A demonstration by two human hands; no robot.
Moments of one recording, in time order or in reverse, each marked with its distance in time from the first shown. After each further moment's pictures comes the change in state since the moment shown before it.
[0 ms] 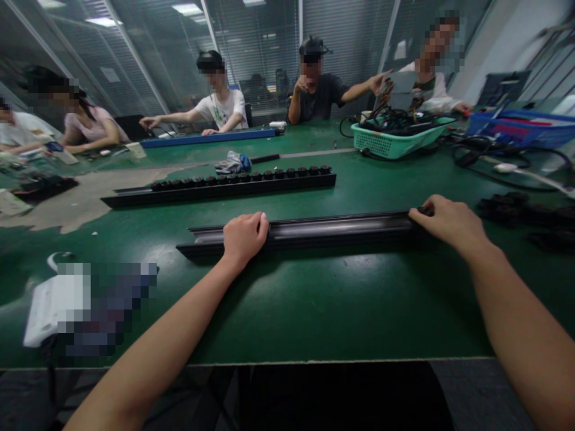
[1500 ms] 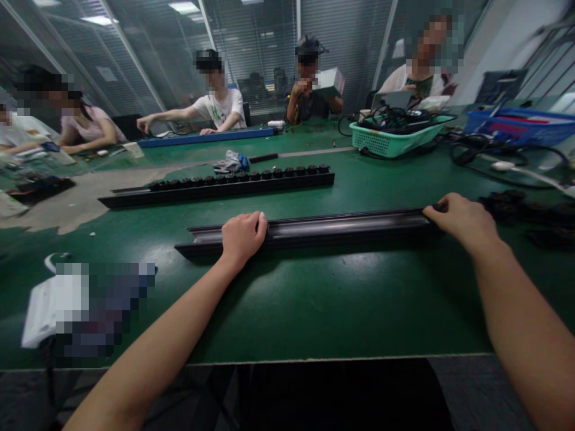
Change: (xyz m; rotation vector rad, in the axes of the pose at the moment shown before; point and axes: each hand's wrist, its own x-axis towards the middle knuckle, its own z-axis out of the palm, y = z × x) left_hand -0.001 0.001 0.000 0.004 0.014 0.000; right_hand 0.017 0.028 0.007 0.022 0.005 0.170
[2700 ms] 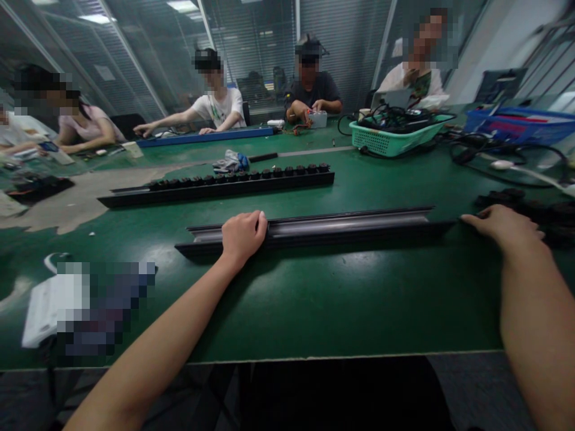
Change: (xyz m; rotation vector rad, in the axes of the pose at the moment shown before) left_hand 0.000 0.000 0.001 -0.001 0.014 0.009; right_hand 0.067 0.090 0.038 0.234 -0.010 0.422
